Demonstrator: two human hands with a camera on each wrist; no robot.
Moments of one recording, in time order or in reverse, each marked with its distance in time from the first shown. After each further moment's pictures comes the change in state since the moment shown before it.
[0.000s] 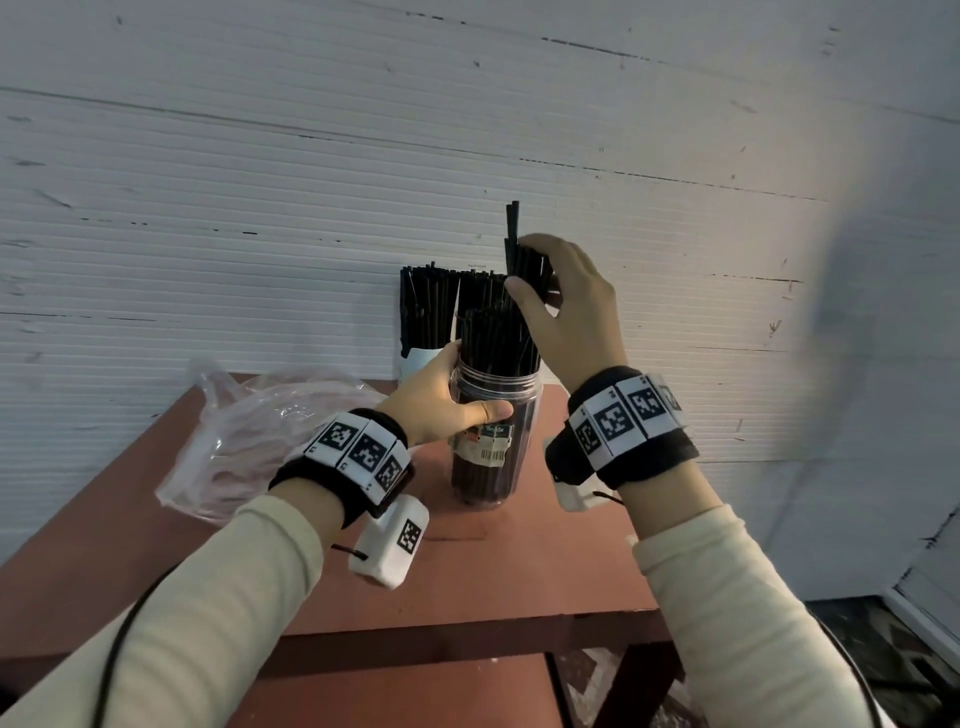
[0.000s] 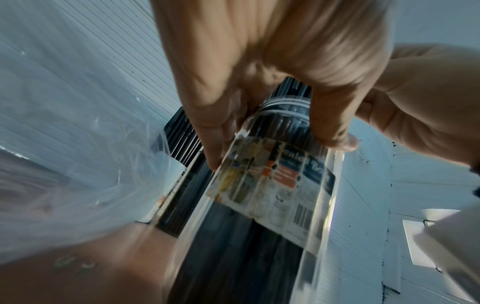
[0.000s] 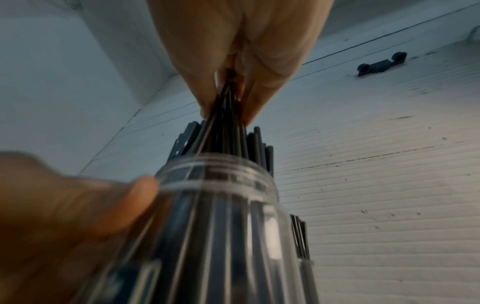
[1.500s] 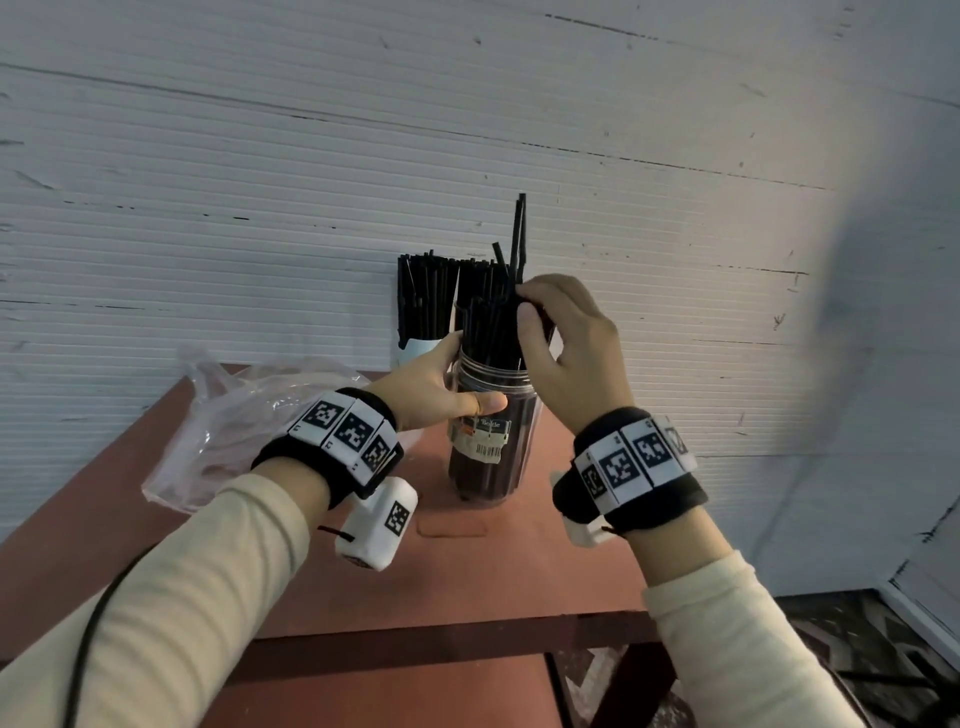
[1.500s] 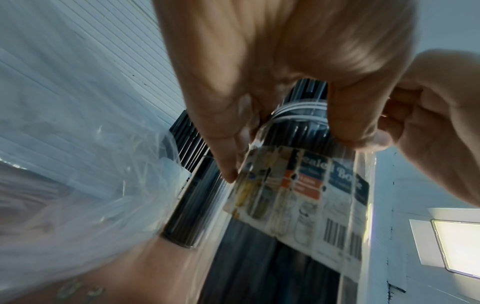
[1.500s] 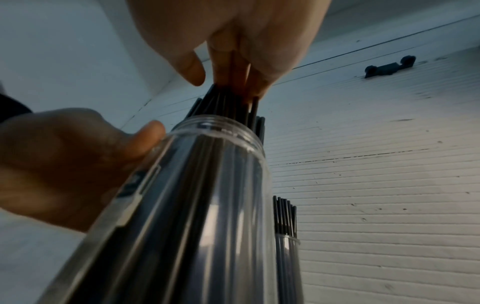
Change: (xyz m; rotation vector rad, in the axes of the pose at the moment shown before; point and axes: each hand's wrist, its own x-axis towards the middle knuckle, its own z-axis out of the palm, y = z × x) left_hand 0.008 -0.008 -0.012 -0.084 -0.185 0.017; right_hand -0.037 0.011 0.006 -0.036 0.007 -0.086
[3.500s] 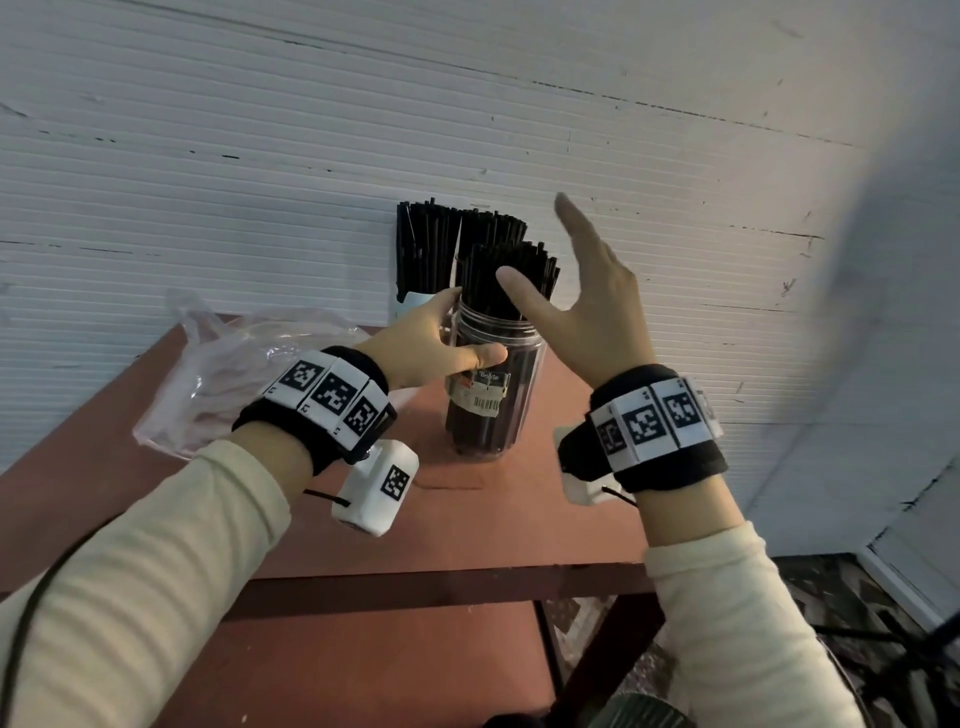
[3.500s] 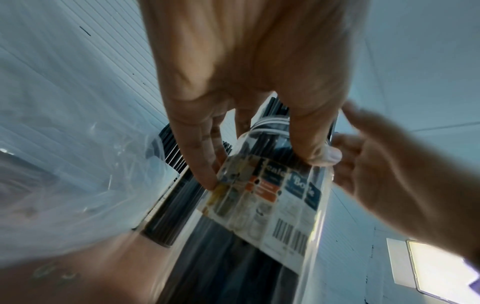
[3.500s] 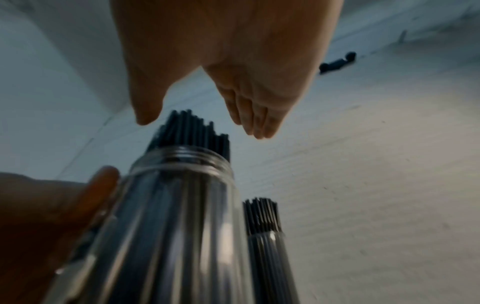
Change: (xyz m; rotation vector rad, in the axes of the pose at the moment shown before) left_hand -0.005 -0.002 0.005 0.075 0.119 -0.019; right_hand 0.000 -0.006 -0.016 -0.064 -0.197 0.247
